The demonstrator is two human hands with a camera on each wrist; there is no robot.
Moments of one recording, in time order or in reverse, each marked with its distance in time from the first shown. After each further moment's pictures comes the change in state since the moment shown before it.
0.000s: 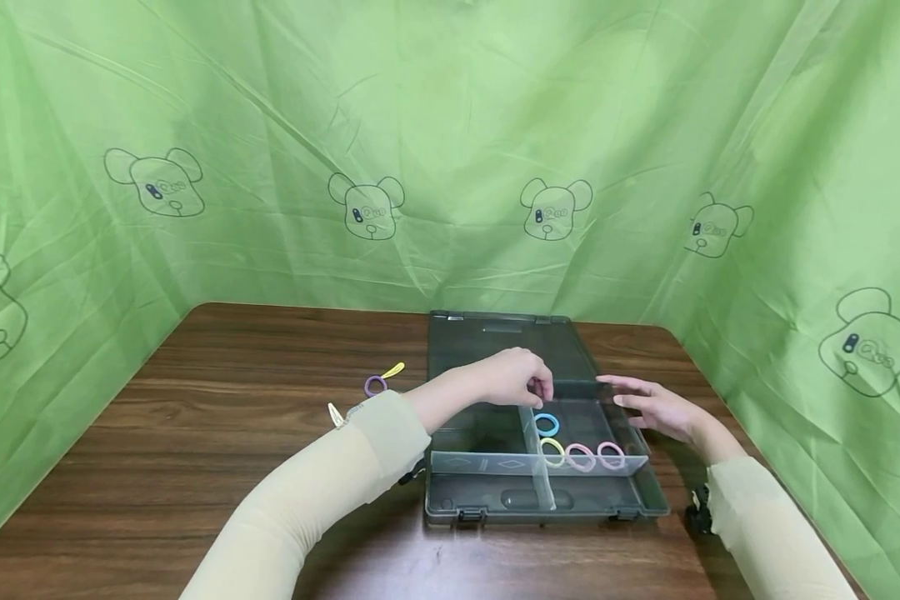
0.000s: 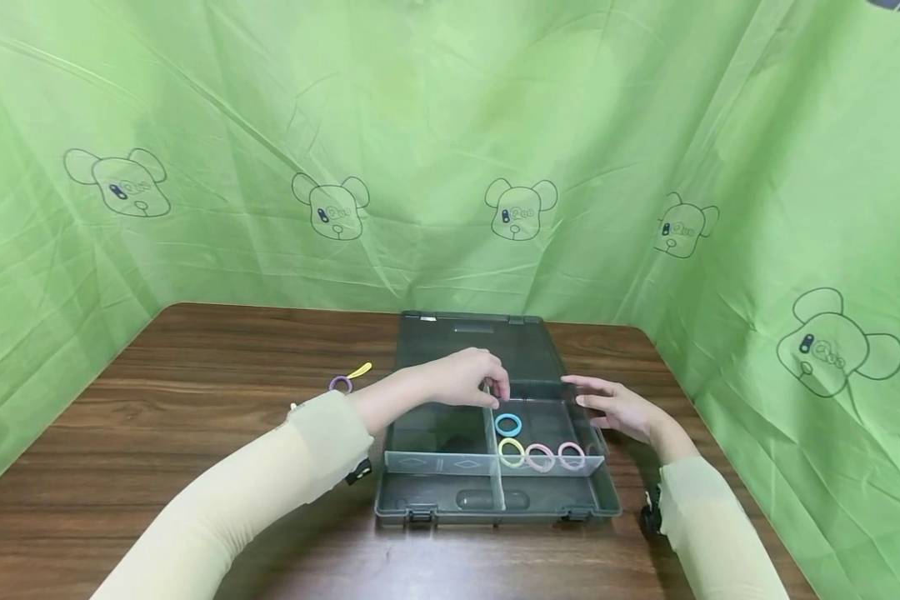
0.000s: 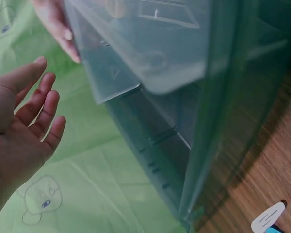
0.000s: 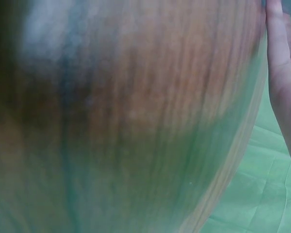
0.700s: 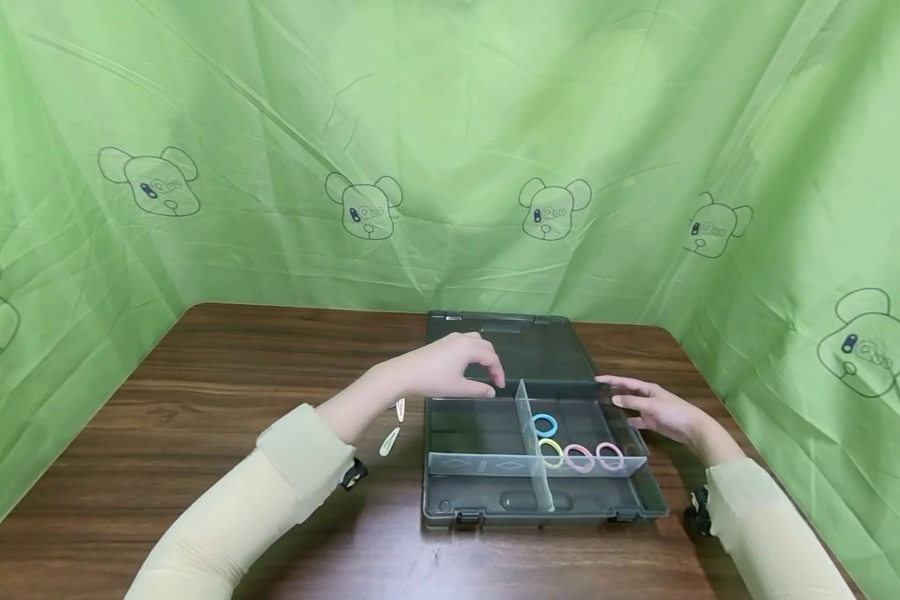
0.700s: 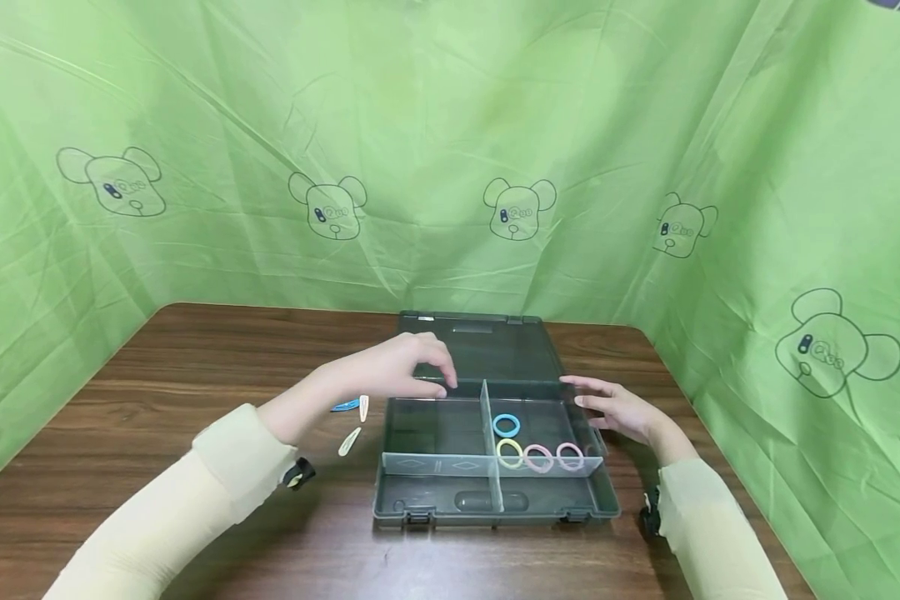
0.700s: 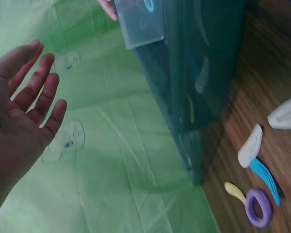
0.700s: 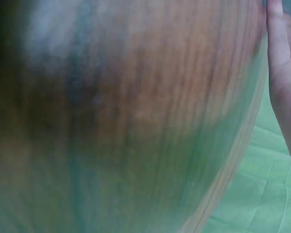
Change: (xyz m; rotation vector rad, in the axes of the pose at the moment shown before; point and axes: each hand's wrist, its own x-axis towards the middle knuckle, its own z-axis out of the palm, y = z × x) left_hand -0.079 -0.018 -0.038 -0.036 0.157 0.104; right_hand -0.001 0.000 0.002 -0.008 -0.005 0.000
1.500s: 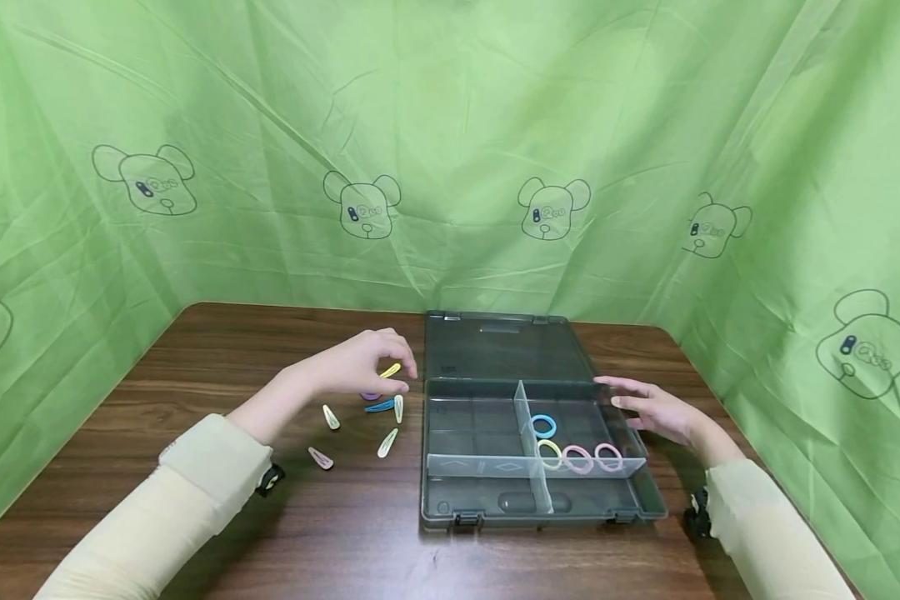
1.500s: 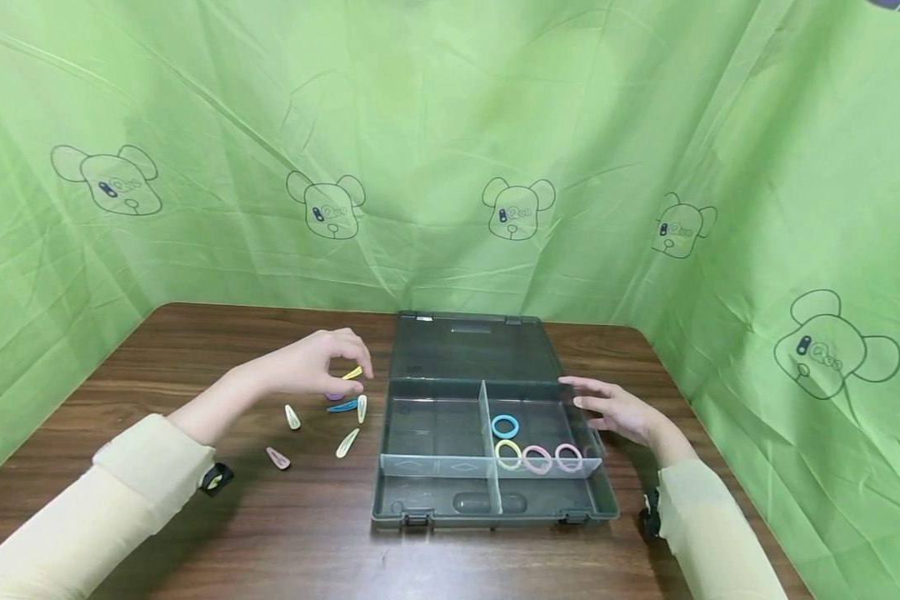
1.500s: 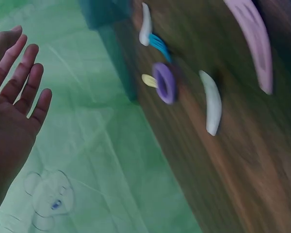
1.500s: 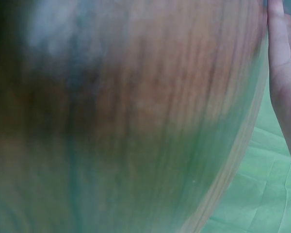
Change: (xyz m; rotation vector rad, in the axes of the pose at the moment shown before) left_hand -0.090 -0.061 -0.019 -0.028 0.056 -0.142; right_hand 0.000 0.001 0.000 0.014 -0.006 -0.002
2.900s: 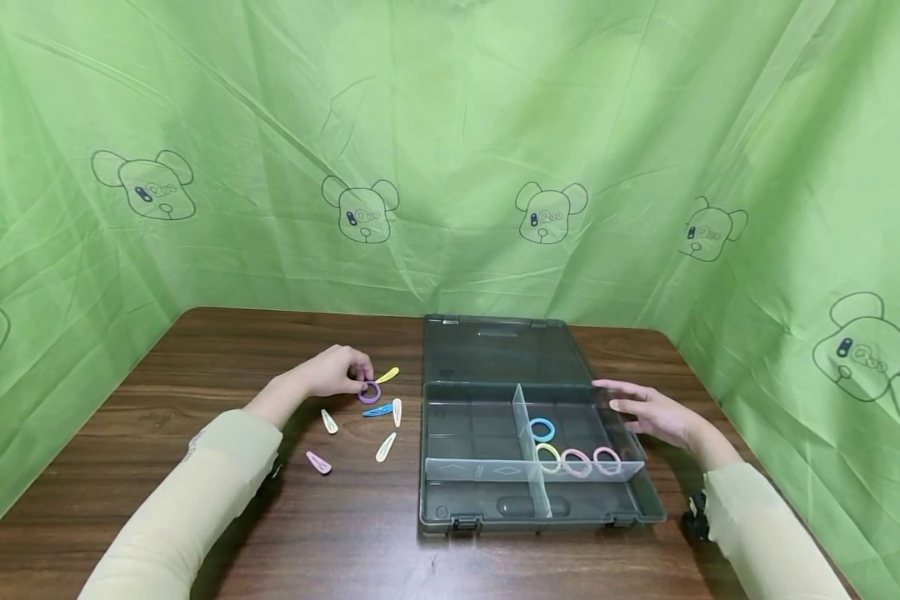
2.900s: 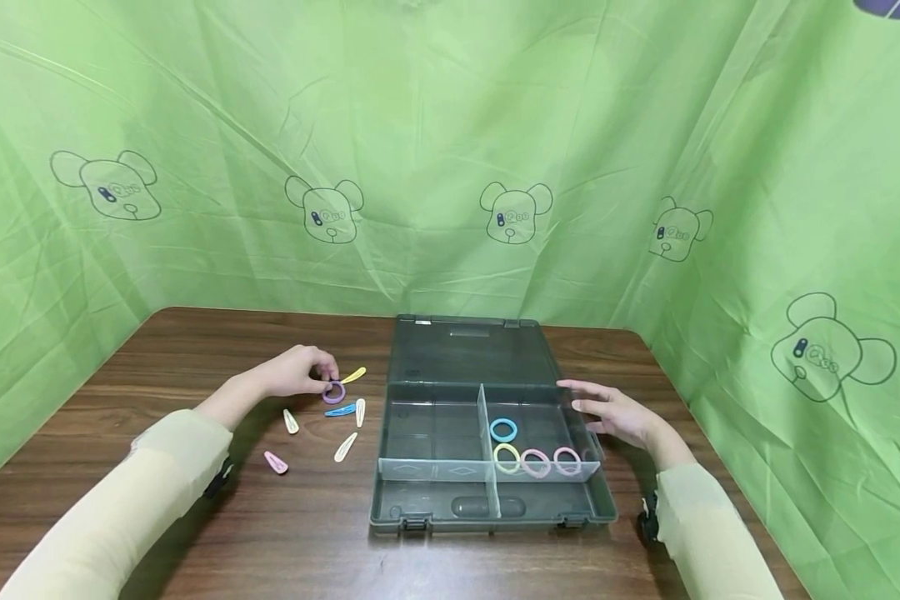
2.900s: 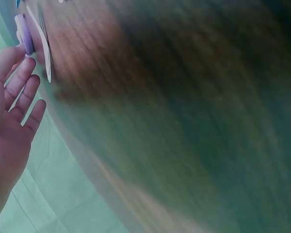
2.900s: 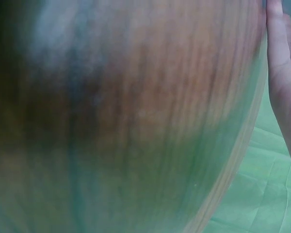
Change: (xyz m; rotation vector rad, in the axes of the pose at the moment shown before) left_hand -0.030 -0.104 0.040 0.036 -0.031 -0.233; right_hand -0.001 0.000 0.000 0.011 -0.004 -0.010
